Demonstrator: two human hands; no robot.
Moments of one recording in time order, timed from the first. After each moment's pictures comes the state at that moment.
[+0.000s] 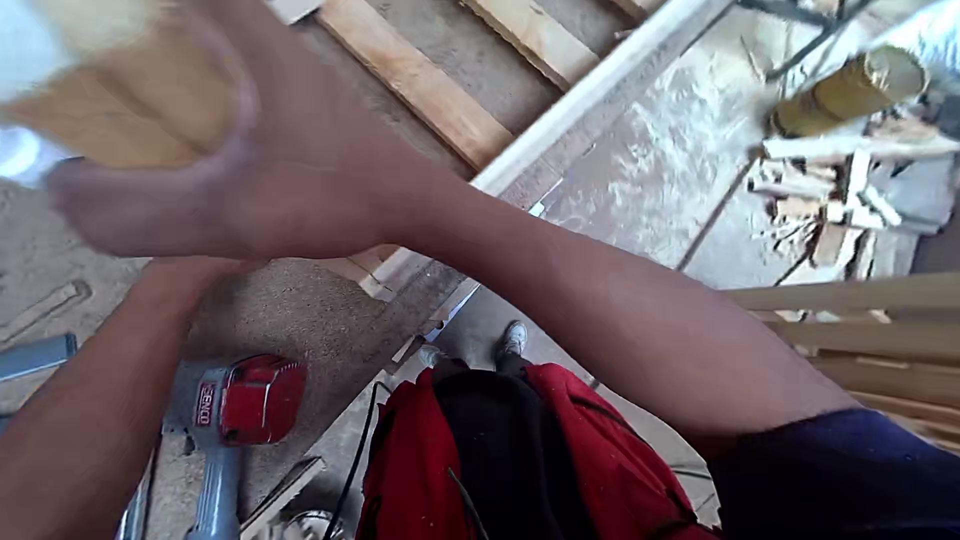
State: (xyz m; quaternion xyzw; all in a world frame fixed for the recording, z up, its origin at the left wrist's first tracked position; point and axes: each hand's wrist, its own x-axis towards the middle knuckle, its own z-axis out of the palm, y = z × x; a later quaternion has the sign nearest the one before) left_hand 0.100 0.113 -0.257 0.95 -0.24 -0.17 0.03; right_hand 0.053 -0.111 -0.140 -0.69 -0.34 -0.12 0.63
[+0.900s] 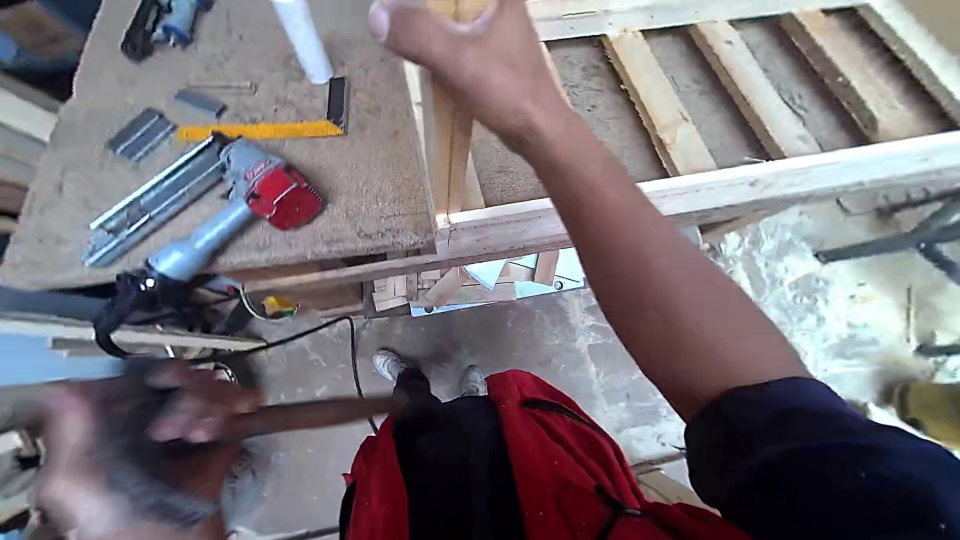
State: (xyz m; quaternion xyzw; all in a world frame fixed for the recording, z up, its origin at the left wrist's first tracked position) left_hand -0.394 -0.043 -0.258 0.39 0.14 0.27 0.87; right_hand -0.007 -0.222 -0.126 -0.68 -0.38 0.05 0.62
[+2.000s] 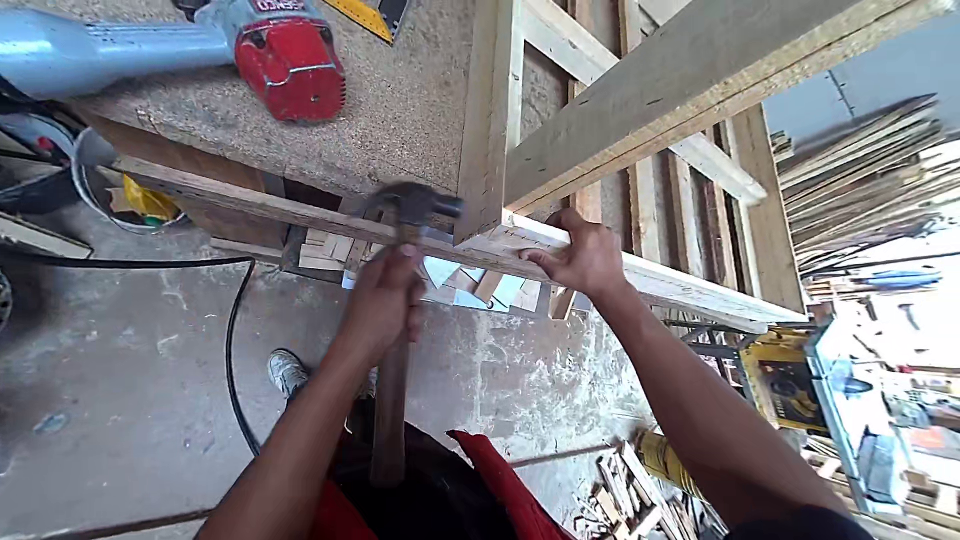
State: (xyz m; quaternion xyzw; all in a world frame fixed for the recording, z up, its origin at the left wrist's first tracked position) left_hand -0.234 -0.121 -0.336 0.44 0.29 0.05 0.85; right_hand 0.021 -0.337 -0.284 -0.90 -0.42 -0.03 -0.02
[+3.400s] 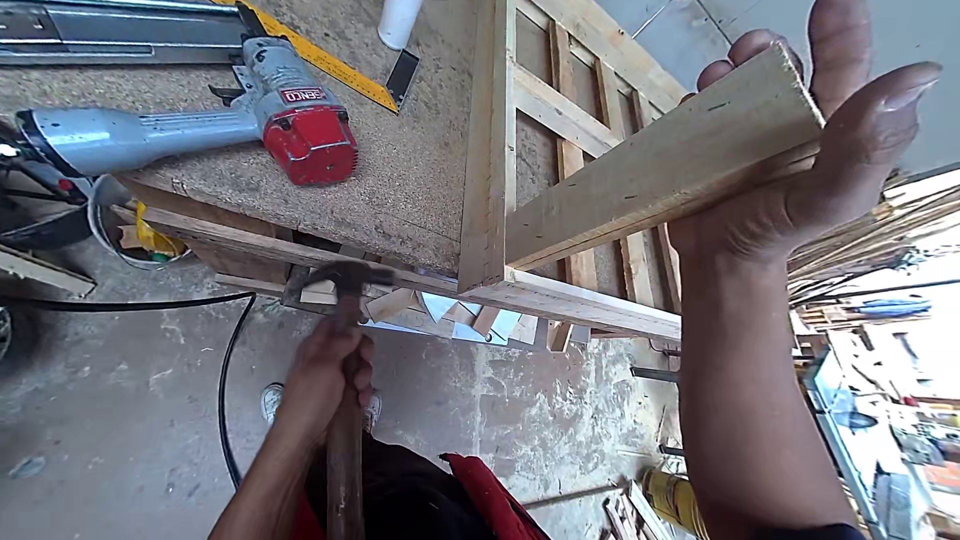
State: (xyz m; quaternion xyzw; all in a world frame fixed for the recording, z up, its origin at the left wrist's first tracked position) left_hand -0.291 -0.094 -0.364 0.36 0.35 0.10 0.86; right_hand 0.010 -0.232 -0.116 -0.62 -0.48 -0.01 0.62
